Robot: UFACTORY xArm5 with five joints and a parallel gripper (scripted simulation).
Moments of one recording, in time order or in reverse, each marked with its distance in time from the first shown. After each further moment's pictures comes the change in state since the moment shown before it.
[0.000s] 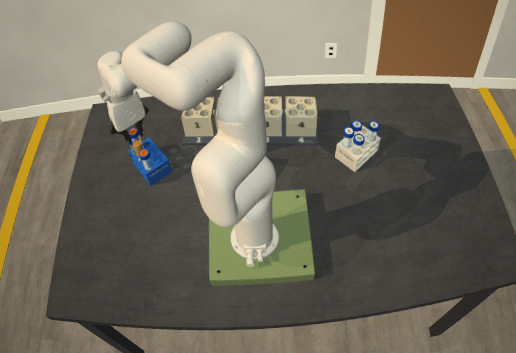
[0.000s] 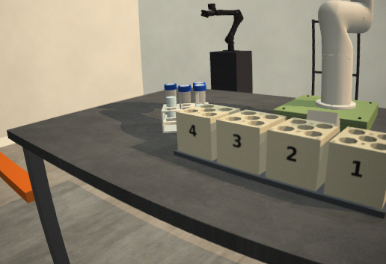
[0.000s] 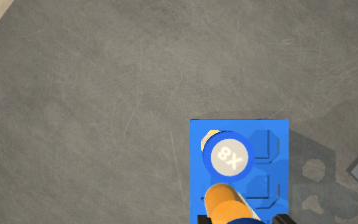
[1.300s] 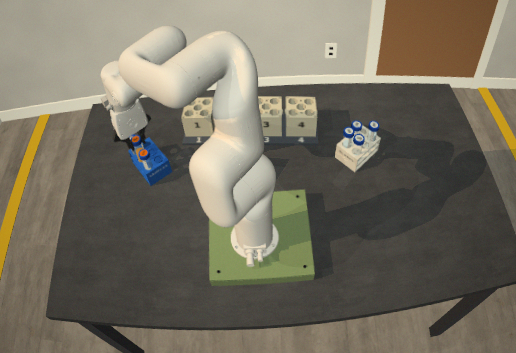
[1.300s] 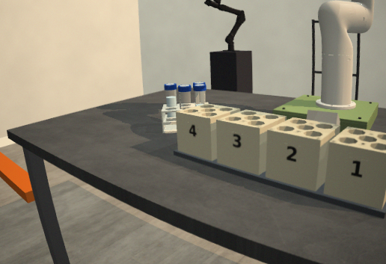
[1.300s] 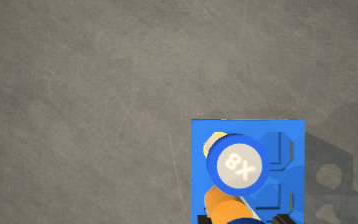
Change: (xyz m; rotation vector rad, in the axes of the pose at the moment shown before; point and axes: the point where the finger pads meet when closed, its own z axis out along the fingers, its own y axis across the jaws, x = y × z) arm 0.000 0.000 0.033 0.000 0.000 0.000
